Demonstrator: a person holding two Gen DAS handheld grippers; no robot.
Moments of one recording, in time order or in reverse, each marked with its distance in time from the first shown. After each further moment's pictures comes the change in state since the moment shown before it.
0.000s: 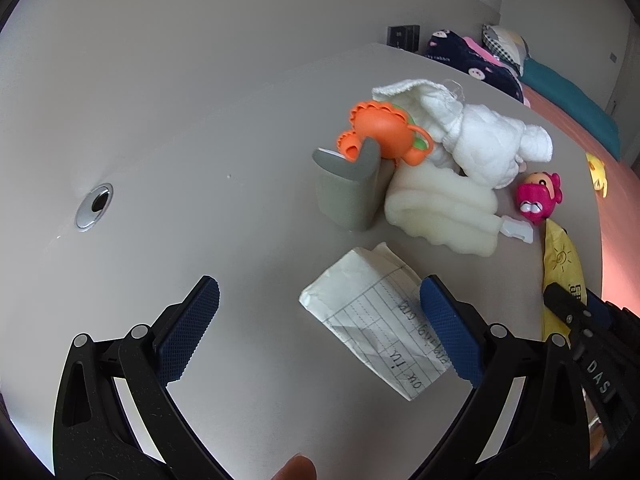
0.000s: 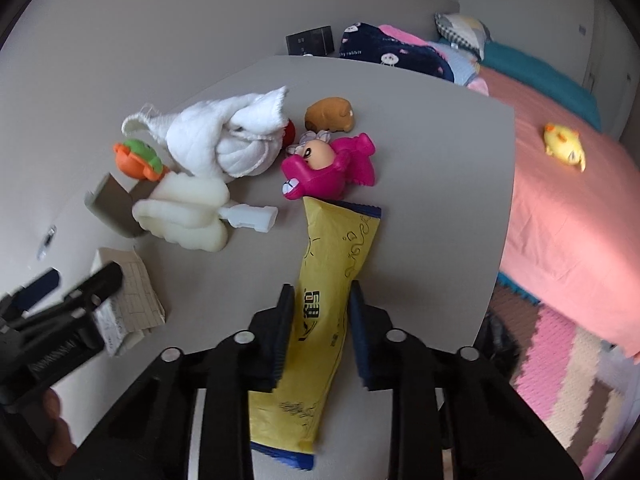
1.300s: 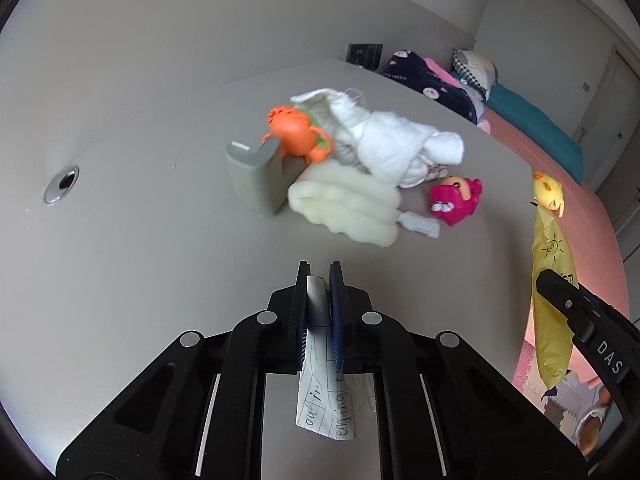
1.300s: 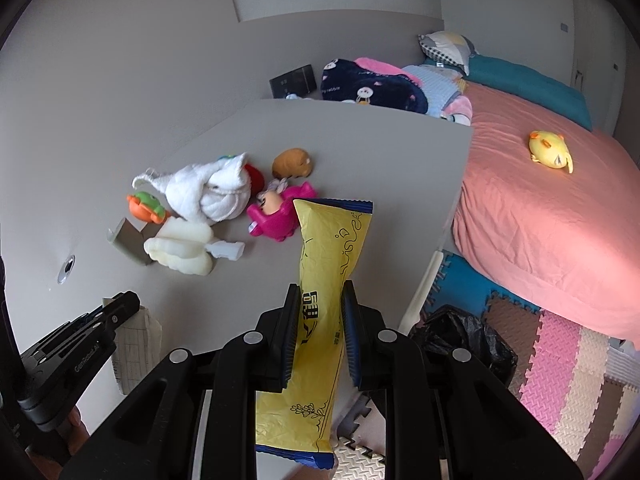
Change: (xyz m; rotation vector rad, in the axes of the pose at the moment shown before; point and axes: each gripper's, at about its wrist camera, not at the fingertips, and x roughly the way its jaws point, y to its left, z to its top) left arm -0.042 -0.033 -0.023 -0.061 -0.069 -0.160; right arm -0.059 -0.045 0.002 0.042 -0.122 0.016
